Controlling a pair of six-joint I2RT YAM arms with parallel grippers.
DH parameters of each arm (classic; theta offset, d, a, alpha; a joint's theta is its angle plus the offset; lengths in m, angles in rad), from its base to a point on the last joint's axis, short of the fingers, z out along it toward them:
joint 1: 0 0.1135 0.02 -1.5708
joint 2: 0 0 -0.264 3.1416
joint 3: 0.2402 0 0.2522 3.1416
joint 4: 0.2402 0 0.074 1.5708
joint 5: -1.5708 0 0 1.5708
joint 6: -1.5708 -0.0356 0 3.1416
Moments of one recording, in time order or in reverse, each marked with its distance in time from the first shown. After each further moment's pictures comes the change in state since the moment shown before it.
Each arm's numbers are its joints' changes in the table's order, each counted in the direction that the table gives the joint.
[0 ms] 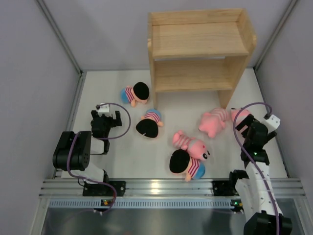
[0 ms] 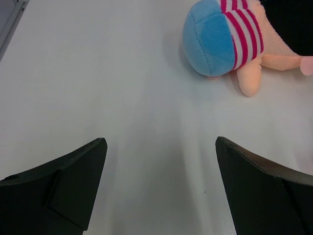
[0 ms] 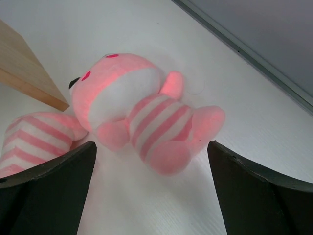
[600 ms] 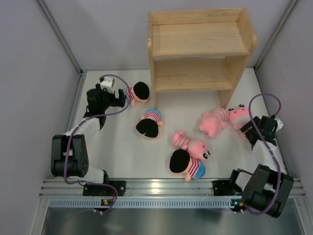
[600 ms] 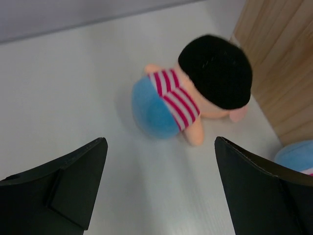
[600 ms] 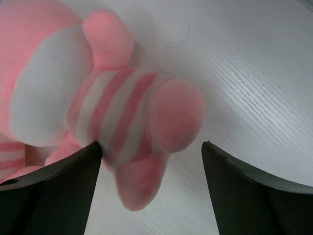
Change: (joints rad) left arm -0.002 -0.099 0.370 0.560 -0.239 -0.045; right arm -0.267 0.431 0.122 0.066 0.283 -0.078
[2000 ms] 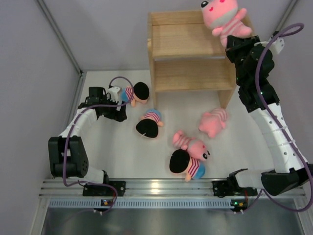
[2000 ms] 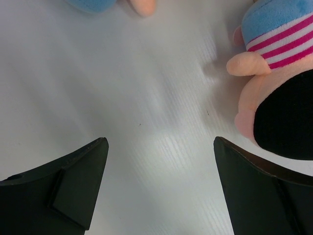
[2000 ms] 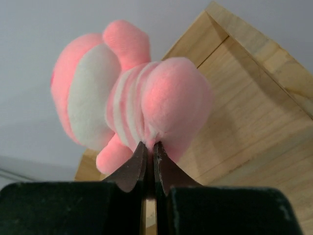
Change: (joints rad) left arm 0.000 0.005 0.379 1.033 -0.123 -0.226; right arm 0.757 0.233 1.160 -0.037 -0.321 -0.350
